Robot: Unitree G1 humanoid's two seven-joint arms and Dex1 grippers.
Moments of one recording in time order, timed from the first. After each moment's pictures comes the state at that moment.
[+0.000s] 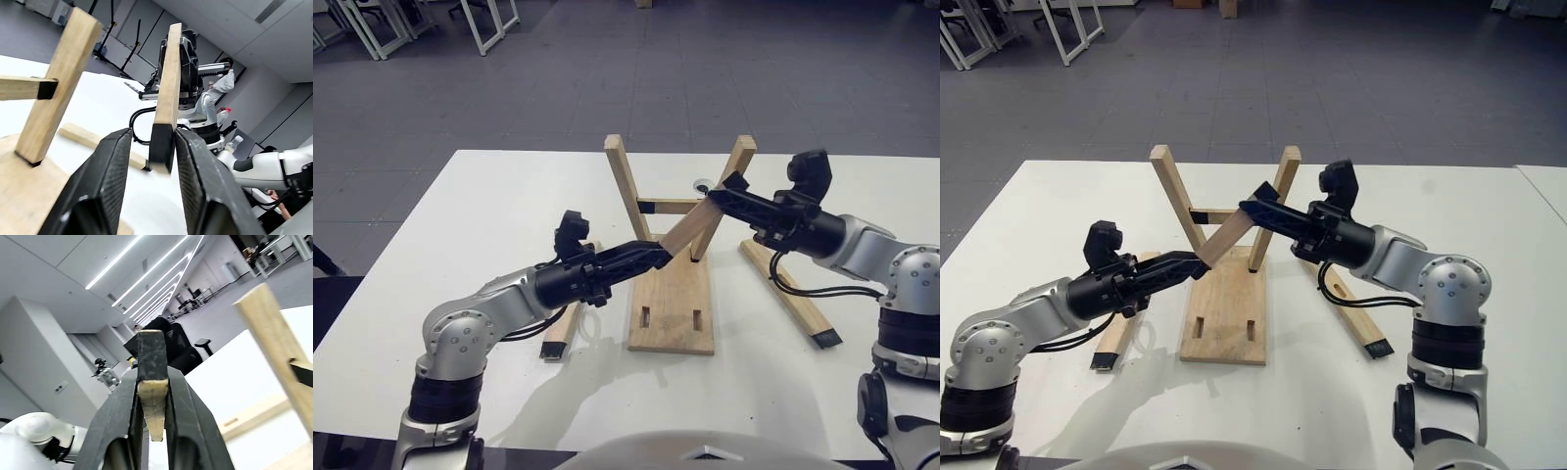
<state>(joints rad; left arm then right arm) -0.11 0.54 0.09 -0.40 -1.27 0.90 -0.59 -0.45 -0.48 -0.20 -0.10 1.44 1.12 0.57</state>
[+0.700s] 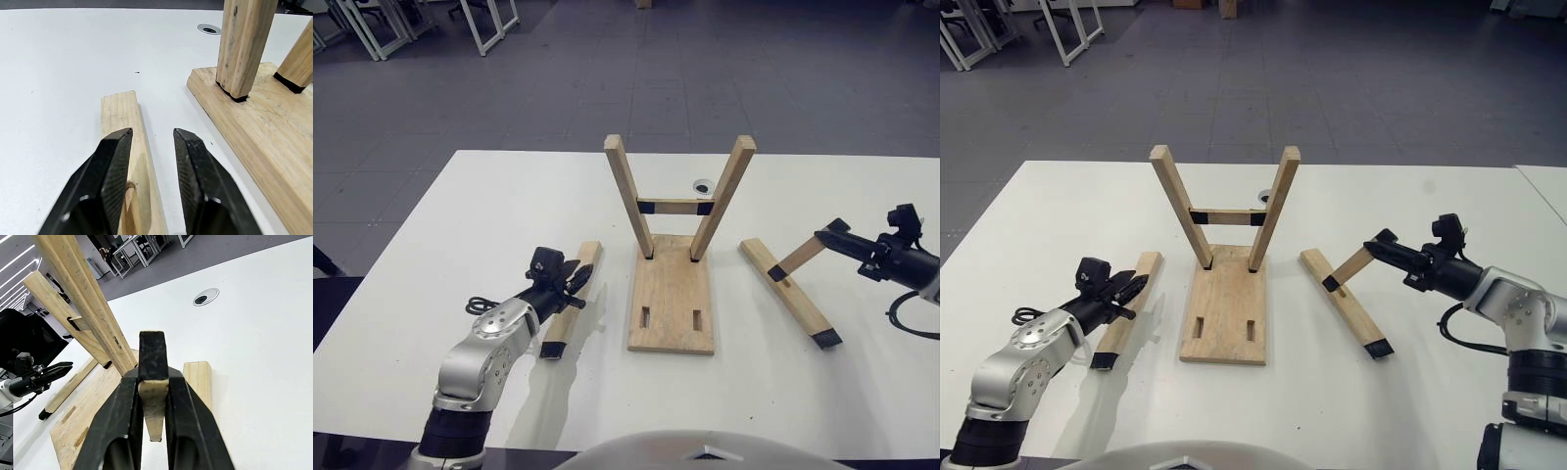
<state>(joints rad) 0.09 0.47 0.02 -0.32 -0.48 0.61 -0.26 -0.26 -0.85 -0.26 0.29 0.81 0.85 1.00</state>
